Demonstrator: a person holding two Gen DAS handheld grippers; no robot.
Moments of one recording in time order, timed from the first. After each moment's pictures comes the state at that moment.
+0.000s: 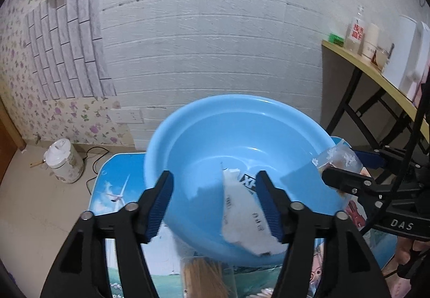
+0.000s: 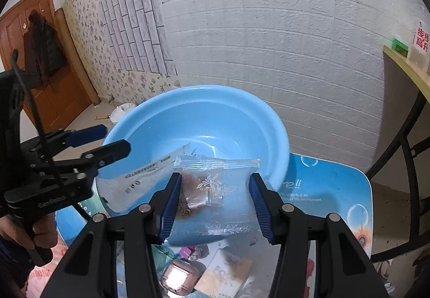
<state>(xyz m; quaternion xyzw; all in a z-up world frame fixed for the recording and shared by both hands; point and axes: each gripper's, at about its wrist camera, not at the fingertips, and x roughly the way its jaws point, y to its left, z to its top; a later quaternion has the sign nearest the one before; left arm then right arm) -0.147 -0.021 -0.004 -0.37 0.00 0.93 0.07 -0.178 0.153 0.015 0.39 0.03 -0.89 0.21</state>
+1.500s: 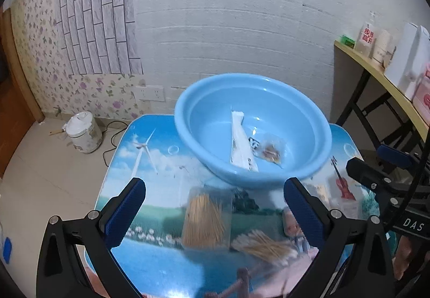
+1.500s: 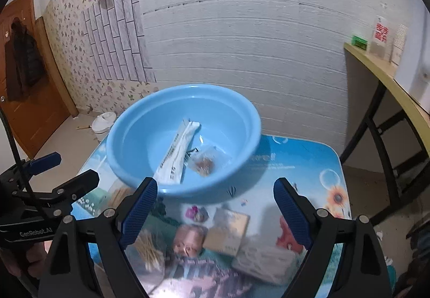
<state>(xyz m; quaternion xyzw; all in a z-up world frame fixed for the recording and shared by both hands) -0.058 -0.019 0.010 -0.40 -0.02 0.92 0.01 -0.083 0.167 0.040 0.38 0.02 -0.92 0.13</state>
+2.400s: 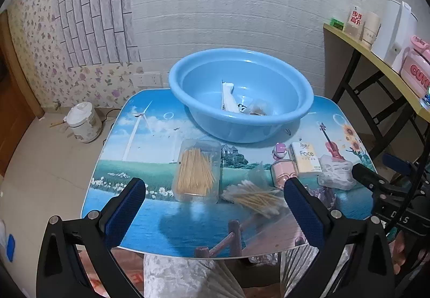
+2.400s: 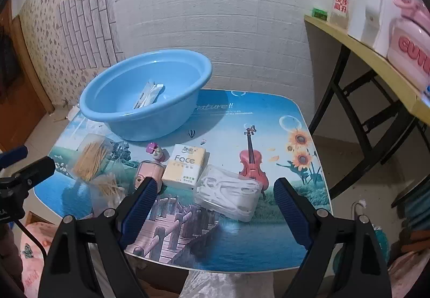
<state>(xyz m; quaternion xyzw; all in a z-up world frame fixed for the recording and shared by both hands) -0.003 -0.005 -0.007 -0.42 -0.02 0.91 0.01 -0.023 0.211 -0.001 0.41 0.01 -0.91 0.06</state>
